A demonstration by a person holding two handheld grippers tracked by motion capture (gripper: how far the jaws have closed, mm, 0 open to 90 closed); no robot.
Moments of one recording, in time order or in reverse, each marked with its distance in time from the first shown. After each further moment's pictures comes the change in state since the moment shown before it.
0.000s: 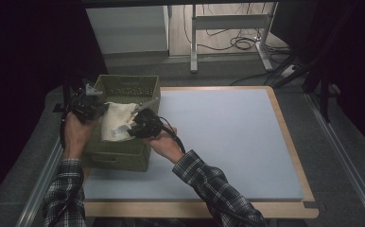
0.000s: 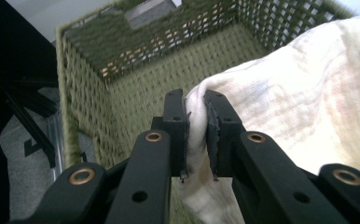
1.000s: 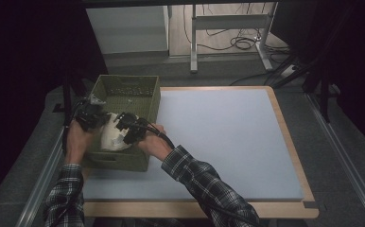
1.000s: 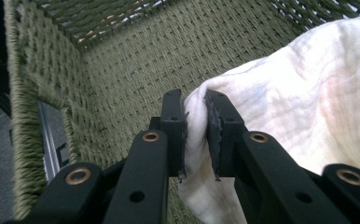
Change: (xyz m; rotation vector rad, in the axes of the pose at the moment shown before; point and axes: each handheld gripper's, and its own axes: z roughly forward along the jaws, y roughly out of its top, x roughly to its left) left arm -0.002 -0.024 0.028 0.078 -0.047 0.032; right arm 0.023 0.020 0.039 0.324 -0.079 -0.101
